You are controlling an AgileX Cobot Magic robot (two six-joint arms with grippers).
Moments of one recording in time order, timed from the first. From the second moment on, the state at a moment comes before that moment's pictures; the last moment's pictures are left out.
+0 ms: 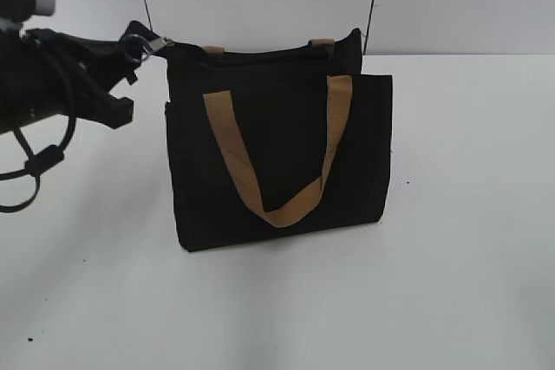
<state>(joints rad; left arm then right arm) -0.39 1.49 -0.58 0.29 -0.61 -0.03 0.05 -0.01 -0.48 0.17 1.10 -0.20</state>
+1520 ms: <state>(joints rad) -0.39 1.35 -0.70 0.71 -0.41 -0.45 0.09 0.81 -0.64 0.93 0.82 -0.94</state>
